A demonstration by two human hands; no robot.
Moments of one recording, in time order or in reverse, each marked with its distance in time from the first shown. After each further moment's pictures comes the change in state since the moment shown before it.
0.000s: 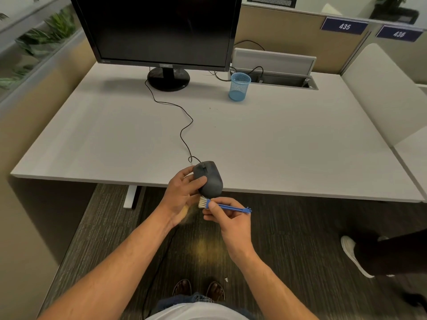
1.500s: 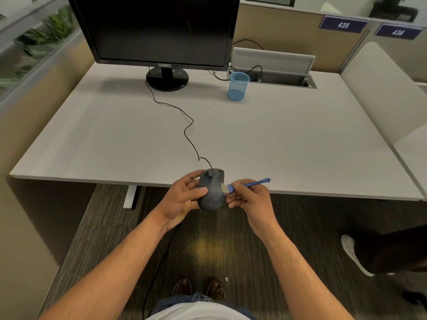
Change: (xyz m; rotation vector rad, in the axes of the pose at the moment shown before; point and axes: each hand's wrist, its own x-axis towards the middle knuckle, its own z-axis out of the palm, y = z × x) left_hand -0.003 -0.006 -0.009 0.049 -0.222 -0.032; right_hand 0.043 -0.044 -0.038 -0.071 -0.036 0.065
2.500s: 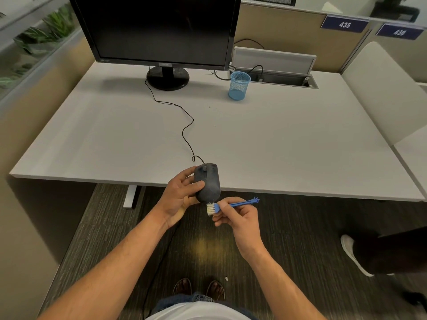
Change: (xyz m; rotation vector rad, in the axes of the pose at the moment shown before) left_hand 0.006 0.002 -0.003 -0.040 0.133 0.018; right_hand -0.034 0.036 0.020 0.018 -0.029 -0.059
